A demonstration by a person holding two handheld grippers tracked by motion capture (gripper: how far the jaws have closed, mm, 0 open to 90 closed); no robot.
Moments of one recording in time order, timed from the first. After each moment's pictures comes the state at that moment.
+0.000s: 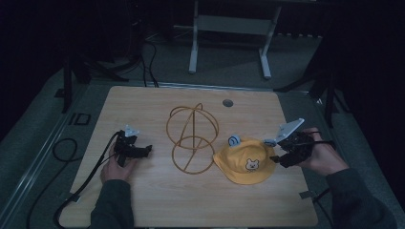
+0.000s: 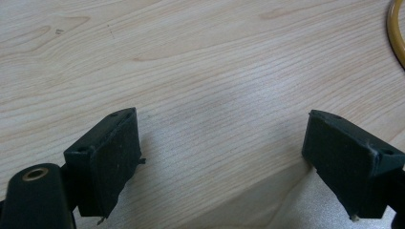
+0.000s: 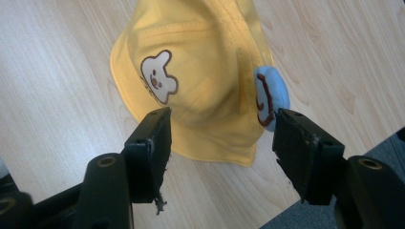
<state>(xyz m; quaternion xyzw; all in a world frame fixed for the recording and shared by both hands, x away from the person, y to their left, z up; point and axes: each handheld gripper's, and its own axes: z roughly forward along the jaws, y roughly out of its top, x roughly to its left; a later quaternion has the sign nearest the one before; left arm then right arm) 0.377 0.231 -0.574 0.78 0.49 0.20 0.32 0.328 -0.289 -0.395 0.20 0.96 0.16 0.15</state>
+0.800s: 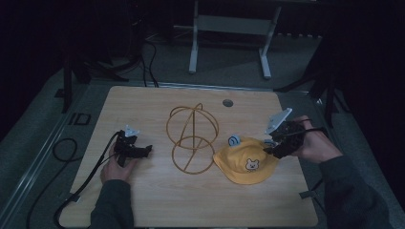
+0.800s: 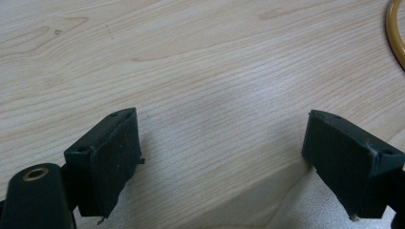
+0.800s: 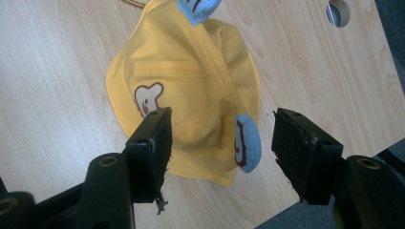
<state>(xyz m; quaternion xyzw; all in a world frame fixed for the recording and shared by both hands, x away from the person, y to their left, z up) 0.377 0.231 -0.574 0.78 0.49 0.20 0.32 0.345 -0.261 -0.373 0.15 0.97 0.14 0.16</state>
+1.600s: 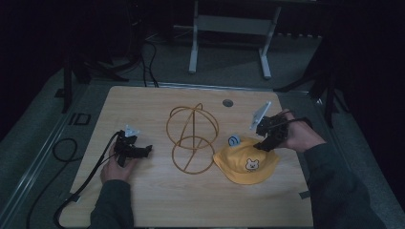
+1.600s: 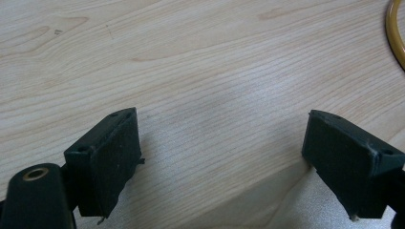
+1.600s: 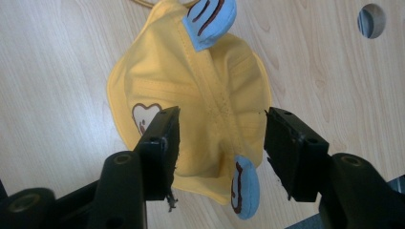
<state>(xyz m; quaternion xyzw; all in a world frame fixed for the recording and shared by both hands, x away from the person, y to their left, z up) 0.377 0.231 -0.574 0.78 0.49 0.20 0.32 0.374 -0.228 -0.383 0.12 0.98 0.10 0.12</state>
